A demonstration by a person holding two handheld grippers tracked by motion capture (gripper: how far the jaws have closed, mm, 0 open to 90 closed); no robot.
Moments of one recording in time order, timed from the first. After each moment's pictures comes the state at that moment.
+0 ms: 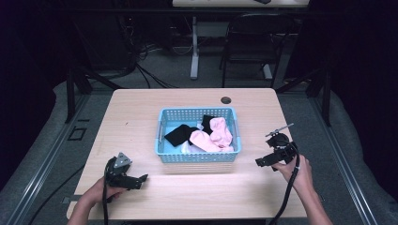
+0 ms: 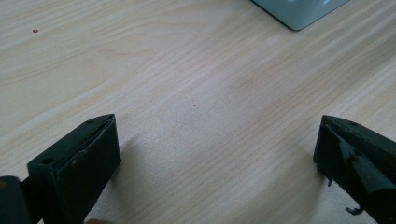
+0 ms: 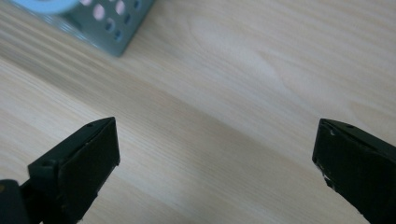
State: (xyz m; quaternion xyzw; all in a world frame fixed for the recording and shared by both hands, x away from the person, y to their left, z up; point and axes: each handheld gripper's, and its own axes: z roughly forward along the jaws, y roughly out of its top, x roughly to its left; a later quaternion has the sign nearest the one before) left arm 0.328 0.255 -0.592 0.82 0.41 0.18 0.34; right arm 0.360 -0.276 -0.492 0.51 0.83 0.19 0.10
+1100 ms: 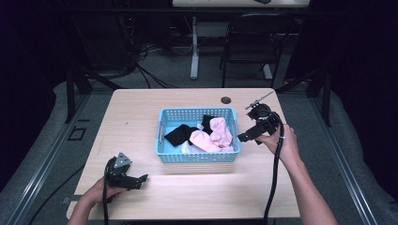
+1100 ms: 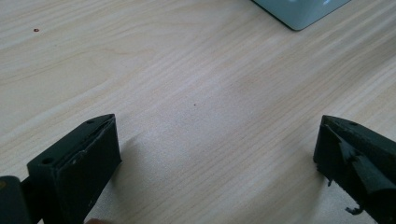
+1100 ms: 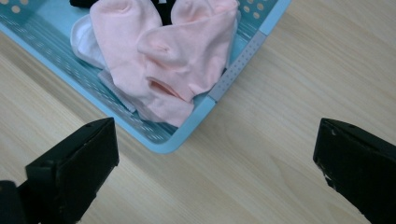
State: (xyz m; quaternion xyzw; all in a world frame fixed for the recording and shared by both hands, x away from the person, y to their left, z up) left arm 0.327 0.255 -0.592 0.82 0.41 0.18 0.34; right arm 0.406 -0.214 -0.413 0.44 0.86 0.21 0.11
